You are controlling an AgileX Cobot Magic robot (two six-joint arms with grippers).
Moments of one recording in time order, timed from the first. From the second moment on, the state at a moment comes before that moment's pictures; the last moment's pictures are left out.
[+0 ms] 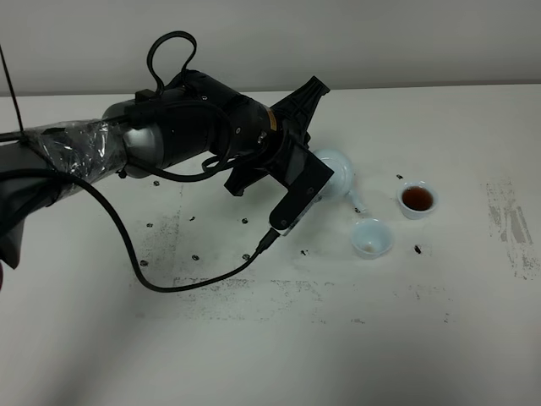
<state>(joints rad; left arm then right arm) -0.63 2.09 -1.57 0.01 0.33 1.82 0.03 -0.01 -0.52 0.04 1.11 -0.04</state>
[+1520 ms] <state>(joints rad) -0.67 2.12 -1.57 0.11 0.21 1.91 0.03 -0.01 -0.52 0.04 1.11 -0.04</state>
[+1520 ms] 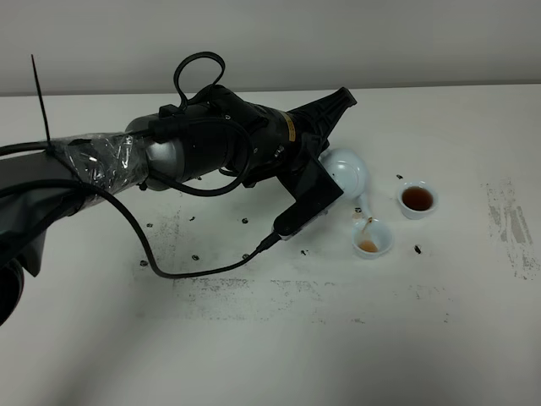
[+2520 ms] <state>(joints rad) -0.68 2.13 -1.57 0.14 0.19 1.95 0.03 -0.01 -0.52 0.04 1.11 -0.04</state>
